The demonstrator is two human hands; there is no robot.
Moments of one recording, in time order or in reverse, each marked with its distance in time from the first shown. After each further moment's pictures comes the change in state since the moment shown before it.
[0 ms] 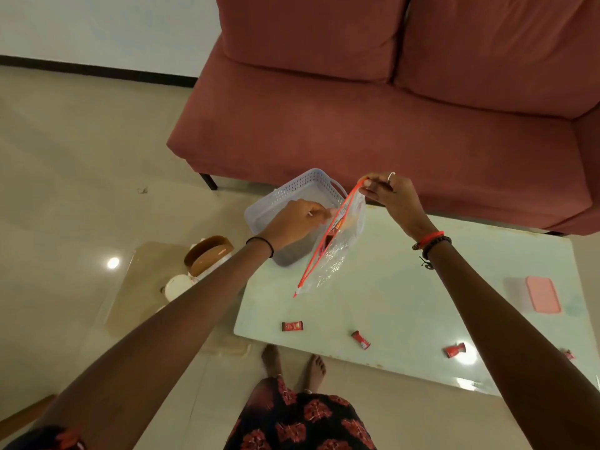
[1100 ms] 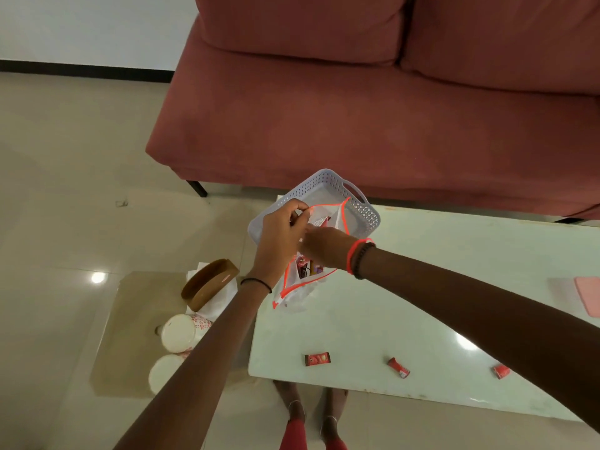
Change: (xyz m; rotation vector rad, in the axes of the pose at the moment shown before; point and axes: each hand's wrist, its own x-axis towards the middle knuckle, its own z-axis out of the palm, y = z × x) left_hand 0.034 -0.090 -0.023 -0.064 0.414 -0.015; right_hand 0.060 0.058 0.177 -1.639 -0.754 -0.420
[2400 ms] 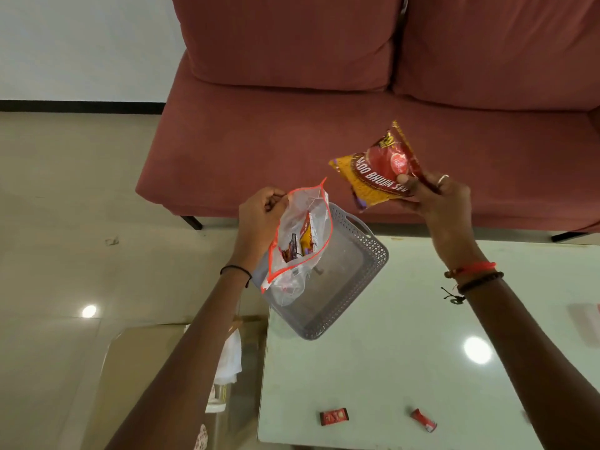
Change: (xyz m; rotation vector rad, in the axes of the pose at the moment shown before) left_hand 0.124 -0.007 -0.034 -0.132 0.036 -0.010; right_hand -0.052 0.137 -0.034 1.774 1.165 0.782
